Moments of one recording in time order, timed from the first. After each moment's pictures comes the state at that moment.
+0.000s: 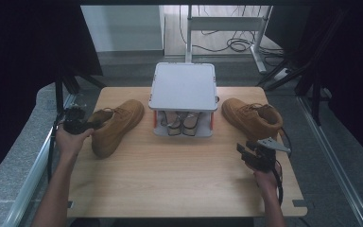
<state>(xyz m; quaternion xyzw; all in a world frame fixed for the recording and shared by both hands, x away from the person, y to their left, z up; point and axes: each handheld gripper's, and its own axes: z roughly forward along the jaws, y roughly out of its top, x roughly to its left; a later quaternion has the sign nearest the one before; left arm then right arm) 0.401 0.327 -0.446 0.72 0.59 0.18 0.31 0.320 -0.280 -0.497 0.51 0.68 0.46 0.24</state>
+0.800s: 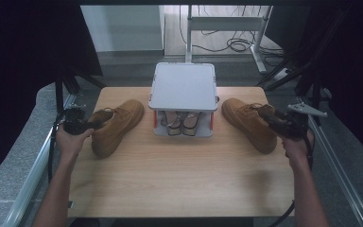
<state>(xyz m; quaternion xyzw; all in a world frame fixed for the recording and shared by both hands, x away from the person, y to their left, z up) 0.400 0.328 -0.447 0.72 0.59 0.18 0.32 0.372 -0.348 -0.395 0.52 0.67 0.44 0.30</state>
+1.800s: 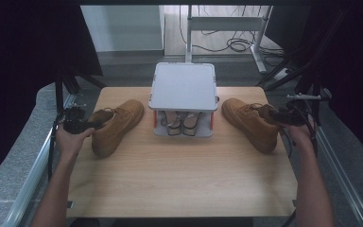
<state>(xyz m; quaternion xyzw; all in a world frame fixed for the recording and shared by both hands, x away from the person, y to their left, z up) 0.403 0.330 -0.446 0.72 0.59 0.17 0.32 0.441 -0.384 -0.425 0.55 0.72 0.35 0.25</state>
